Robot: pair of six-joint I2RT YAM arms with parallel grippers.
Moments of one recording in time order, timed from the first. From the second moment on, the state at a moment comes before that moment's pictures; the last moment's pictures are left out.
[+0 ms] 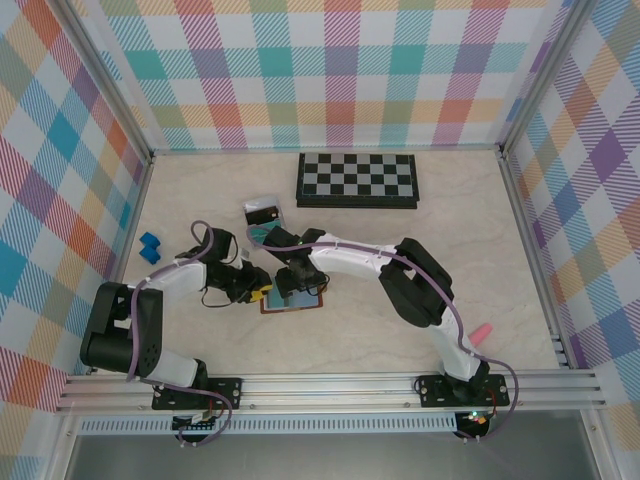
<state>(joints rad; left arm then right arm) -0.18 1.46 0.67 -0.44 0.63 -0.73 0.99 2.17 1.66 -0.84 0.03 0.58</state>
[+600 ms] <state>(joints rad) -0.20 1.51 0.68 -0.45 0.56 -0.68 0.99 2.17 1.66 -0.84 0.02 0.58</state>
